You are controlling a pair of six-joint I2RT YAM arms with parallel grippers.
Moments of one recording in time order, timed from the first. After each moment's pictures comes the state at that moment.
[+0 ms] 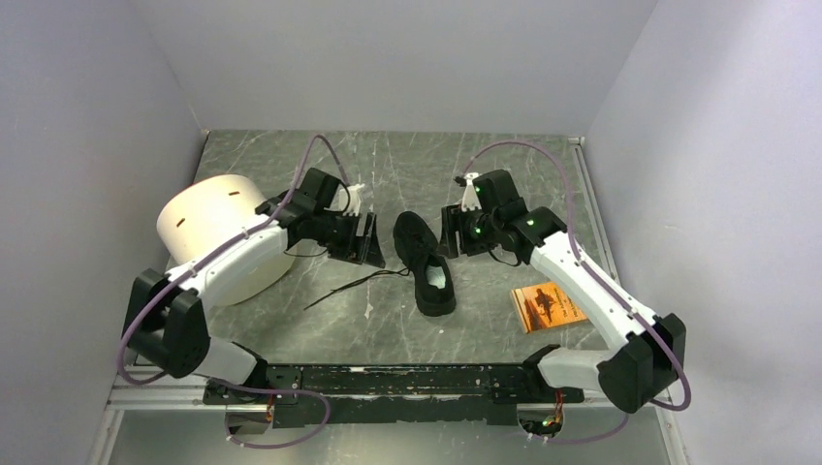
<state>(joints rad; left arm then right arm) -0.52 1.42 1.08 -0.63 0.54 -0.34 0.52 1.23 1.11 -0.73 -0.15 0.28</state>
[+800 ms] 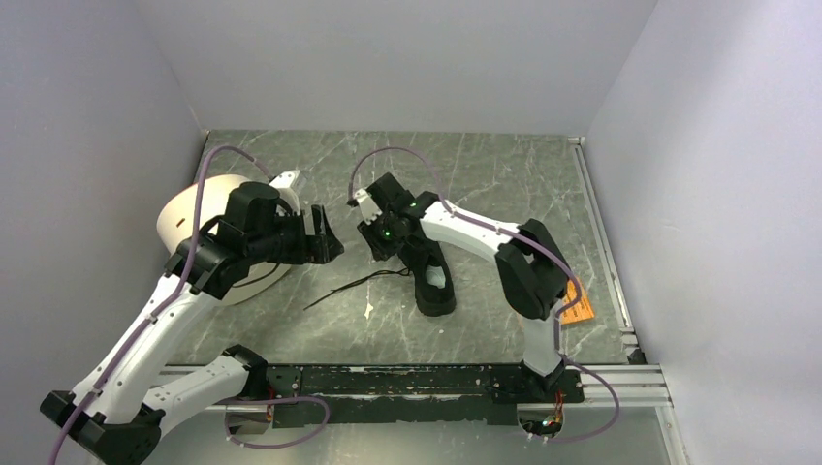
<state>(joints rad) -0.52 0.94 1.11 -0.81 0.11 -0.49 0.80 1.91 1.47 -0.54 -0.22 -0.02</state>
